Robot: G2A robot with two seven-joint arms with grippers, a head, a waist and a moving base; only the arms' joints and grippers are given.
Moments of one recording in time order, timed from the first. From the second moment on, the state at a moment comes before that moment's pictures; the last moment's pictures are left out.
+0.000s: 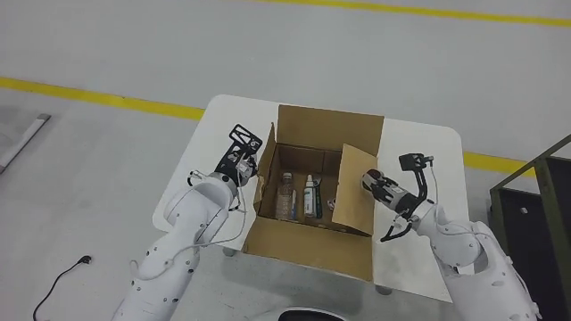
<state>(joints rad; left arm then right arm) 1.08 -1.30 -1.17 -1.67 1.54 -0.19 -0.59 -1.36 -1.13 1.47 -1.66 -0.49 -0.23 0.57</state>
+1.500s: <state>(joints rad) 0.97 -1.32 -0.92 -1.50 1.77 -0.60 -0.47 -1.31 -1.10 1.44 -1.63 -0.43 -0.21 0.78</state>
